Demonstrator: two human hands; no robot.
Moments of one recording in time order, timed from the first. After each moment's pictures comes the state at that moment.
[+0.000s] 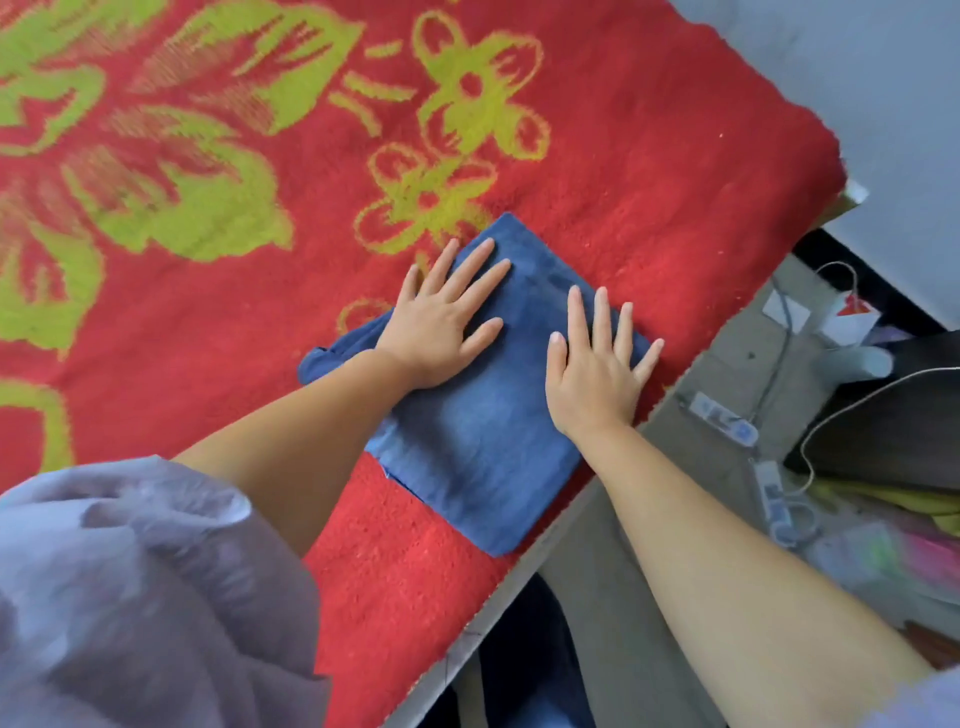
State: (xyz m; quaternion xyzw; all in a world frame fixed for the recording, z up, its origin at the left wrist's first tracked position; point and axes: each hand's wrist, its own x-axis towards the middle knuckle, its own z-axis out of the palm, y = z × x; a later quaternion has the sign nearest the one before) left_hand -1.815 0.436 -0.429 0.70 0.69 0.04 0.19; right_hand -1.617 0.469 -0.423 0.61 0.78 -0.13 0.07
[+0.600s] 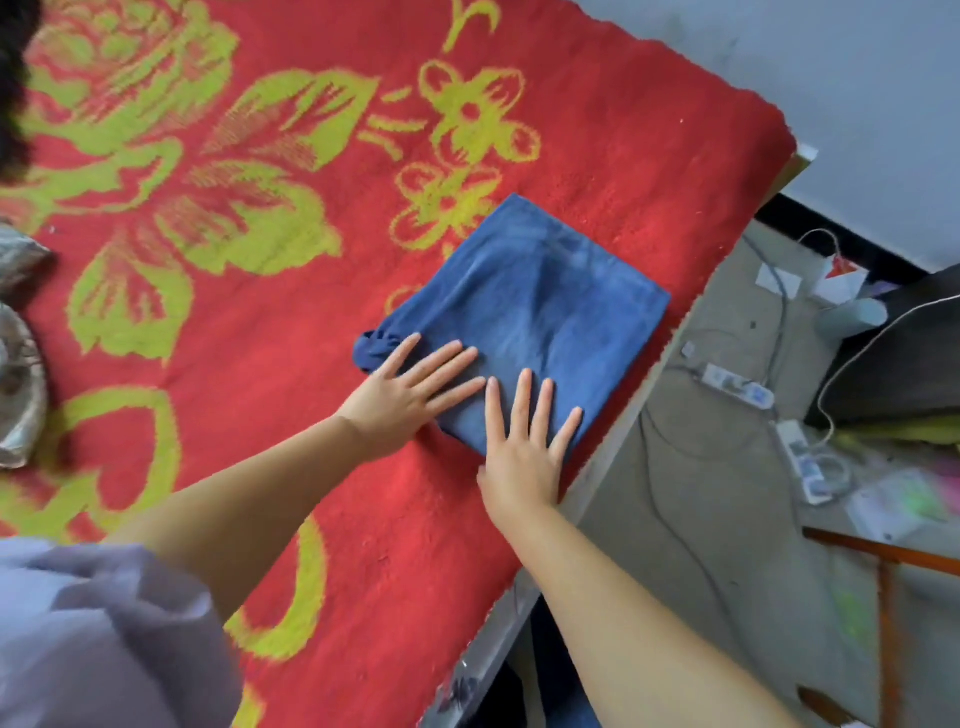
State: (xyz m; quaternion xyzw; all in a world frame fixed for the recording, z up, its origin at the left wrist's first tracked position) left_hand -1.847 0.296 -0.388 0.86 0.49 -0.13 -0.06; right_hand -1.664 0.286 -0.402 0.57 0.80 -0.12 0.13
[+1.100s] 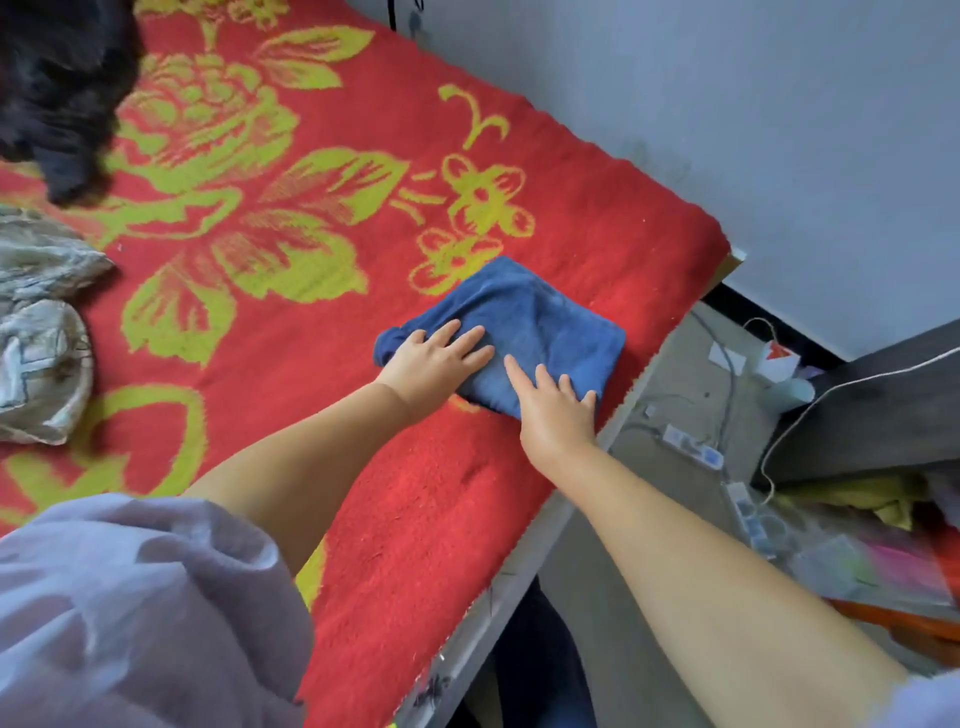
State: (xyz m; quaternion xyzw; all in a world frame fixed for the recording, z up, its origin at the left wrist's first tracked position) left_hand -1.822 0.327 -0.313 0.79 0.61 -0.12 0.00; right_hand -1.646 0.349 -0.307 0.54 0.82 -0.12 0.16
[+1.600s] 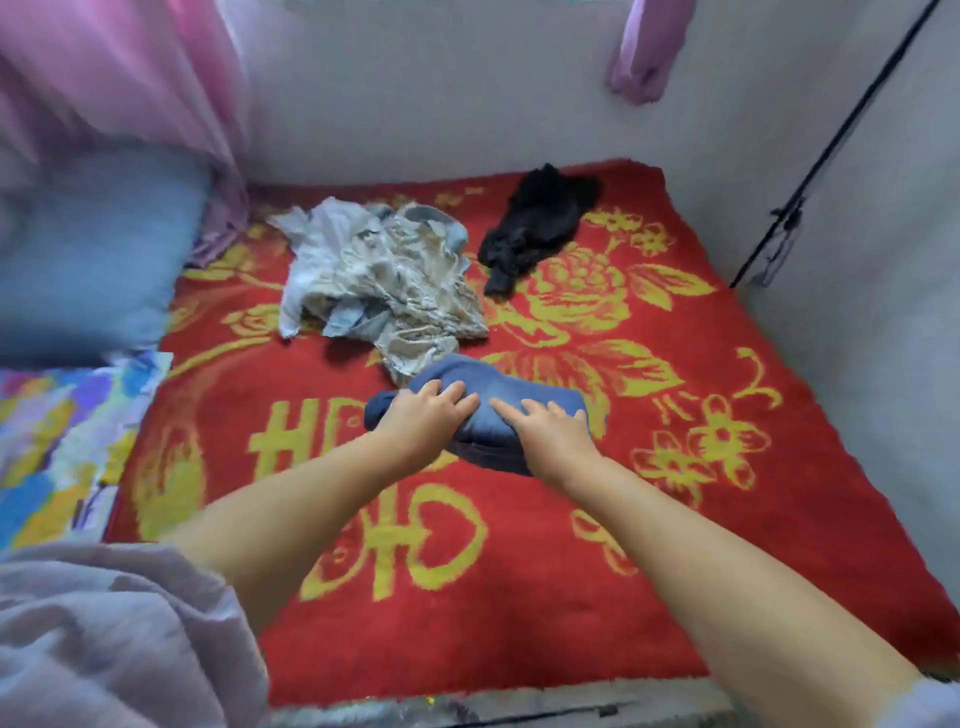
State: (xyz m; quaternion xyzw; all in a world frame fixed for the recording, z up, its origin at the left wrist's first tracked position) left_hand -1.900 0.111 -0.063 0.43 0.89 -0.15 0.05; right_hand -1.815 0.272 -0.062 0.06 0.98 -0.04 0.18
